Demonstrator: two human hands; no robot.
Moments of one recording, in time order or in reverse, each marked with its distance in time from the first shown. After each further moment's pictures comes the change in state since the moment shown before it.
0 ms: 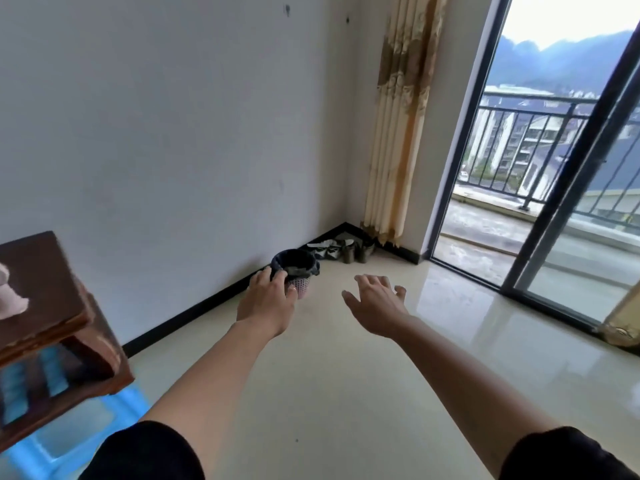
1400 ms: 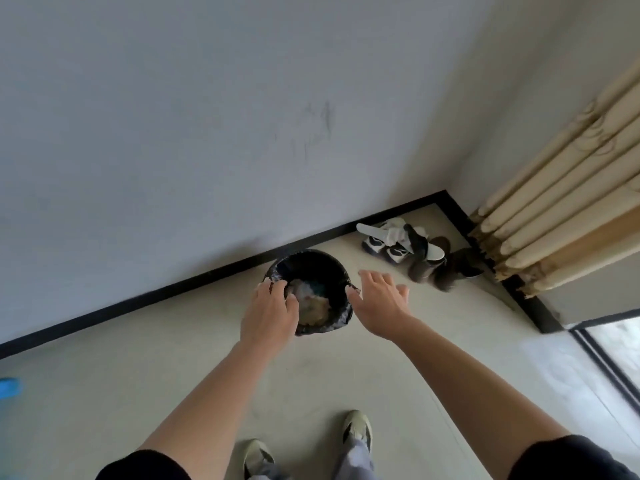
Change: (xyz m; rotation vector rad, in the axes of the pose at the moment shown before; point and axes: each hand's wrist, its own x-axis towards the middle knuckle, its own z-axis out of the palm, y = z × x) left_hand 0.904 -0.139 0.350 -0.210 -0.125 -0.527; right_hand 1.012 0.100 0.242 -0.090 -0.429 -0.187
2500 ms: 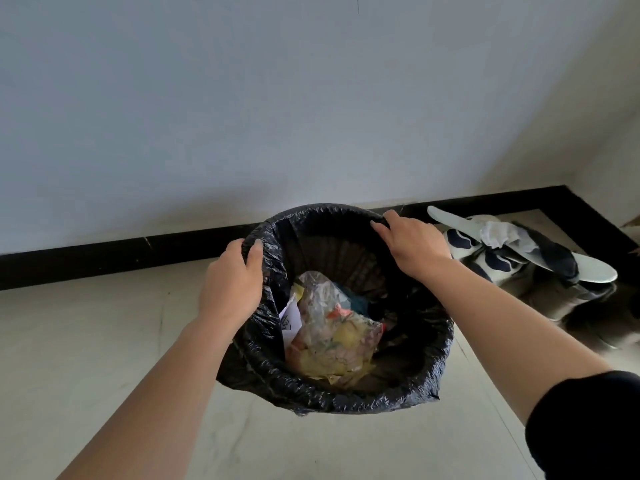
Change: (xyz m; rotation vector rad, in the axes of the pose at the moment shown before) left_hand 0.298 -0.230 0.317 -0.256 0.410 -0.140; right_hand 0.417 0.091 0.312 -0.294 0.405 -0.291
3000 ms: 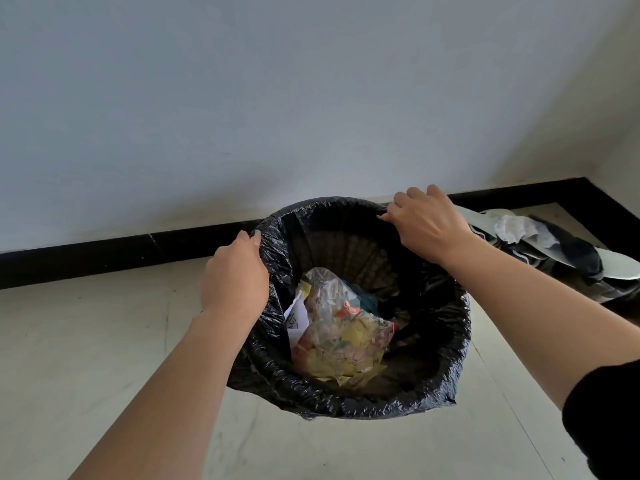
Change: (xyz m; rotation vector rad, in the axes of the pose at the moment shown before) left_hand -0.004 0.014 -0.002 0.233 0.111 0.081; right_hand 0.017 0.012 -0.006 -0.429 0.215 -0.389
